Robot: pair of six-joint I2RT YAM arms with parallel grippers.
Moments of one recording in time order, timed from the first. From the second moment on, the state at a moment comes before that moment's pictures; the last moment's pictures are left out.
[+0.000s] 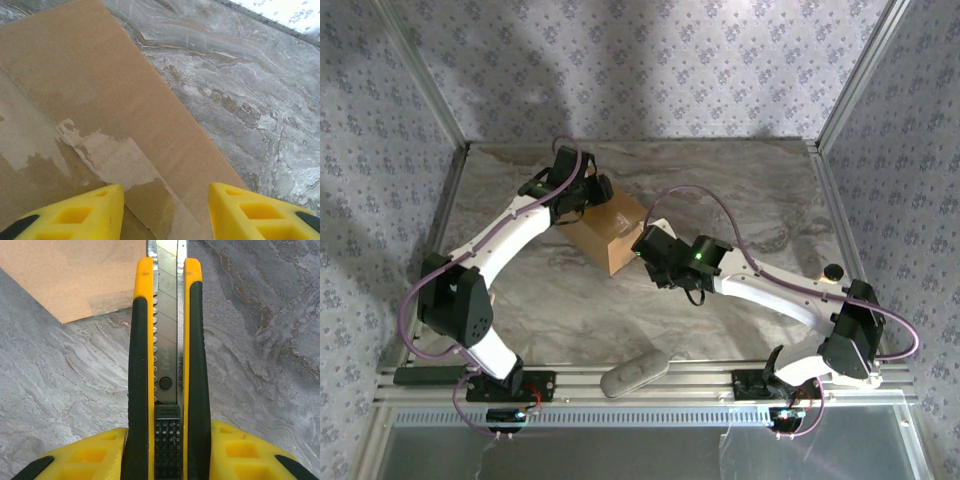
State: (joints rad) left arm -0.48 1.63 1.37 -0.51 -0.02 -0.67; right arm 1.02 1.44 1.24 -0.90 0.39 0.44
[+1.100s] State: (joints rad) left arm -0.47 1.63 1.36 -0.46 0.00 -0.70; right arm 1.05 1.48 1.25 -0.90 0.41 0.45
